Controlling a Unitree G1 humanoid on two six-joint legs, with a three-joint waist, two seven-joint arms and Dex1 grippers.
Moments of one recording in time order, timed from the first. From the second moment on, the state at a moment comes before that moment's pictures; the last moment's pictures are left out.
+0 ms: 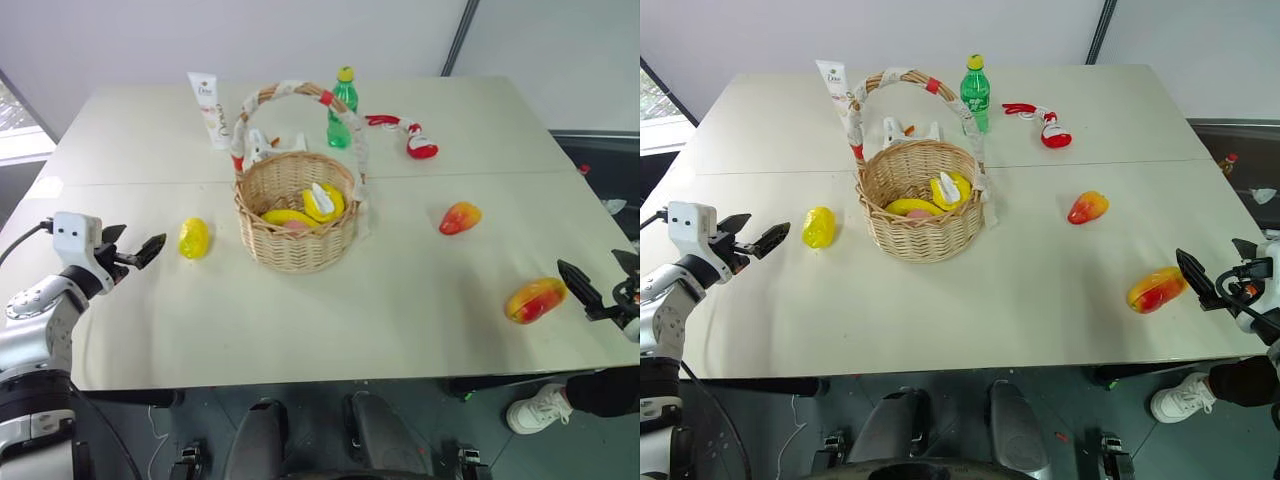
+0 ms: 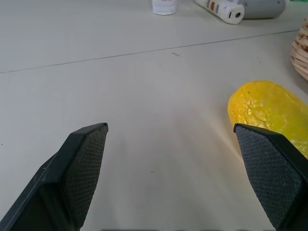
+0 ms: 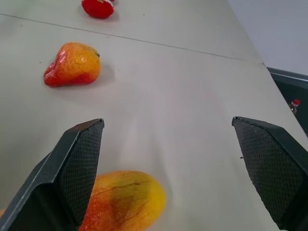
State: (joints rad) left arm -0.25 0.69 0.38 0.30 -0.40 0.27 -0.67; right arm 0.18 -0.69 -0.71 -0.17 0.44 0.37 0.63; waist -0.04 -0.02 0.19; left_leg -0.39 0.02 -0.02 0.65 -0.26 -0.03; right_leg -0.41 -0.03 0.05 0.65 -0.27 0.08
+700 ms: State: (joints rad) left arm -0.31 0.67 0.33 0.09 -0.46 0.47 -0.64; right arm 0.04 -0.75 -0.51 -0.45 0.57 0.51 0.68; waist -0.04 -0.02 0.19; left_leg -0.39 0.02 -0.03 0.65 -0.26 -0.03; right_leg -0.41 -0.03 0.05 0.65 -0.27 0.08
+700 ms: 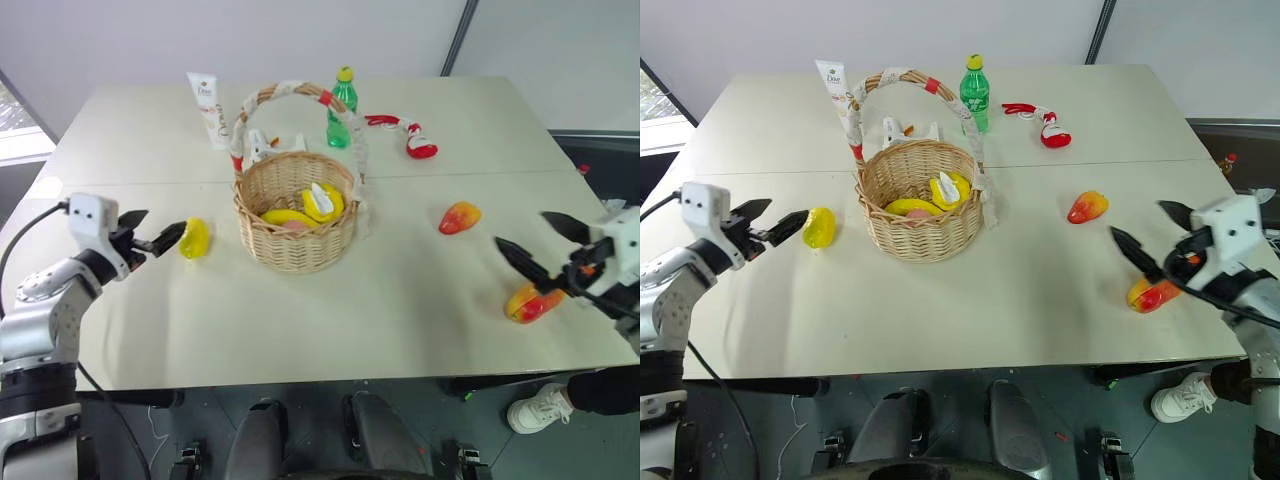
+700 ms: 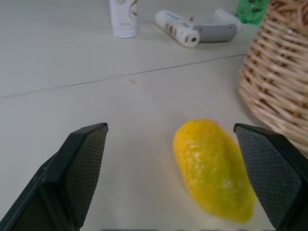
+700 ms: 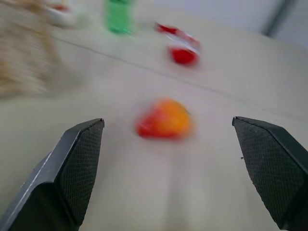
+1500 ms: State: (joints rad) left arm -0.49 0.64 0.11 -0.05 -0.33 1.06 -0.36; right arm -0.24 -0.72 -0.04 -0.72 0.67 0.67 0.63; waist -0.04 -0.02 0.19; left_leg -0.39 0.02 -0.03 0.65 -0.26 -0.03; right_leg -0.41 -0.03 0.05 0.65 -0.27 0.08
